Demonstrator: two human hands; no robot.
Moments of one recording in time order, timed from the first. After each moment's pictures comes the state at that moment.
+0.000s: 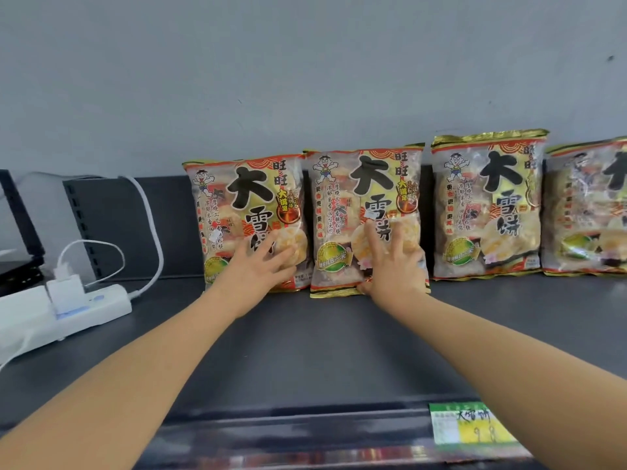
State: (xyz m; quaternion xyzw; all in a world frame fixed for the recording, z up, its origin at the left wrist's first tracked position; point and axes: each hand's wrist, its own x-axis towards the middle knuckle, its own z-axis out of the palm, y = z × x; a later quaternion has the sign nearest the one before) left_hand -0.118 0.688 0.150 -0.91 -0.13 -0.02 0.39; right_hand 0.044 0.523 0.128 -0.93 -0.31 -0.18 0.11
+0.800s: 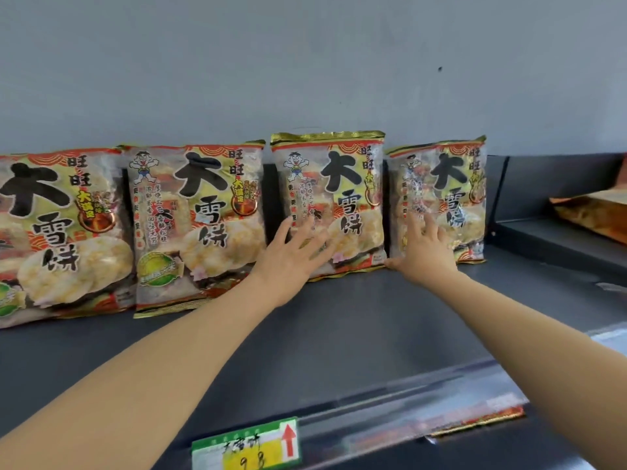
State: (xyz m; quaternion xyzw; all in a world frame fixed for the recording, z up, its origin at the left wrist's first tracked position) left_hand 0.090 0.490 0.149 -0.92 0.00 -0.15 0.36; right_hand 0.229 0.297 0.144 -0.95 -0.19 -0.16 0.19
